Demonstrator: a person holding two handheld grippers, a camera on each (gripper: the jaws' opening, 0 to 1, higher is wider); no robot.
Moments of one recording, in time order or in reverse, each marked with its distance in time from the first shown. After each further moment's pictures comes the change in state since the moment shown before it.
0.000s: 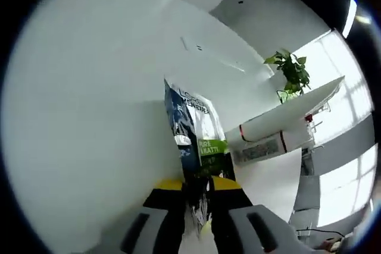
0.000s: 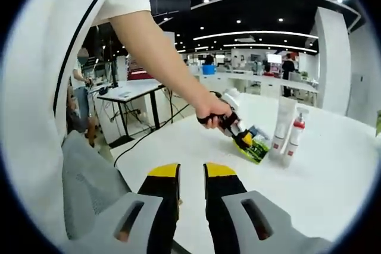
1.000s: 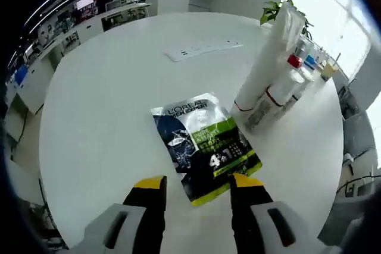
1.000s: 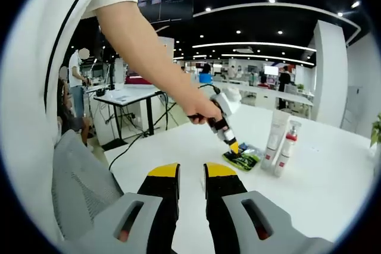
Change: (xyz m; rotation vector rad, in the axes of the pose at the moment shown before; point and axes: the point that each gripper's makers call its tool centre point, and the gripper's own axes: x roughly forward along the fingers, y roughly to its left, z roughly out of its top) left arm -0.054 0.006 -0.024 0.462 -0.001 0.316; right arm -0.007 -0.003 0.013 -0.058 -0.064 -0.037
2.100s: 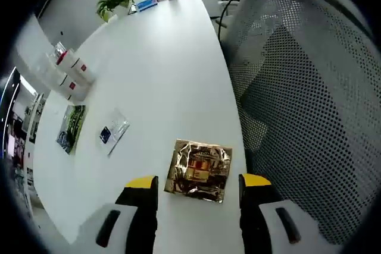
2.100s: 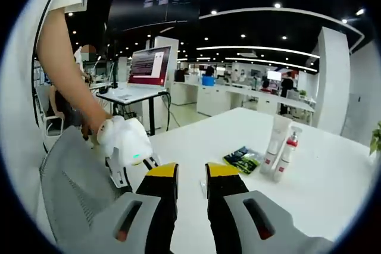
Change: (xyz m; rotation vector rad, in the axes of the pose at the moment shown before) left arm -0.058 -0.131 -0.223 0.918 0.154 -0.218; right arm -0.001 0.003 0.001 -0.044 -0.007 0.010
